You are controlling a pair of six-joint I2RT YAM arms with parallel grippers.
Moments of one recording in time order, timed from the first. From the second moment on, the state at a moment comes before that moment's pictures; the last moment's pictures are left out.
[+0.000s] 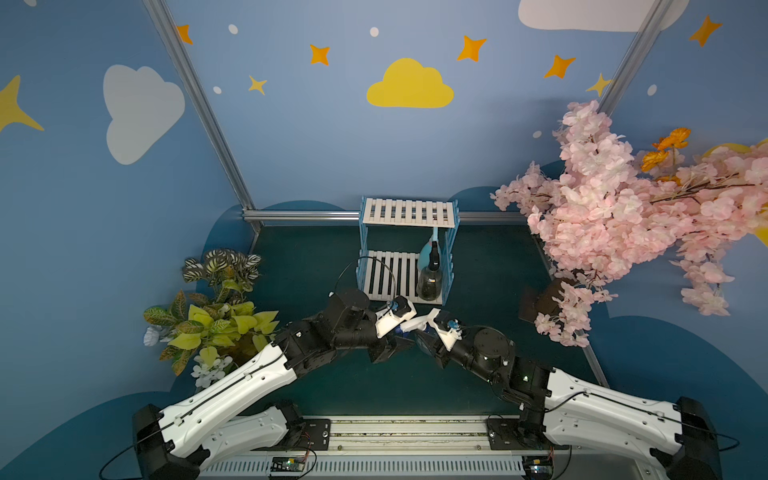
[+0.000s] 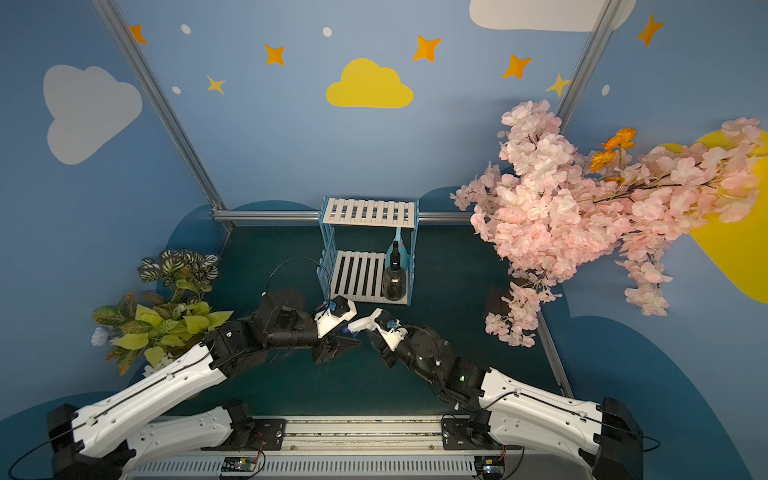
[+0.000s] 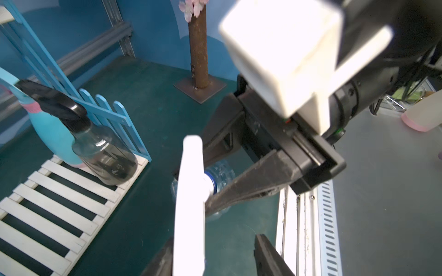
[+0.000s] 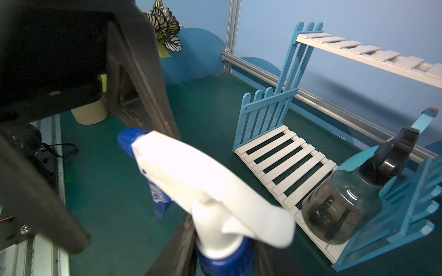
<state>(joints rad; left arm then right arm) -0.86 1.01 0.95 -0.47 0.35 0.15 1.13 0.87 0.53 0.13 0.20 -0.05</state>
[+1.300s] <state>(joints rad) -0.87 1.06 0.99 -0.71 0.47 0.28 0.87 0.87 0.75 -0.28 -0.53 -0.06</state>
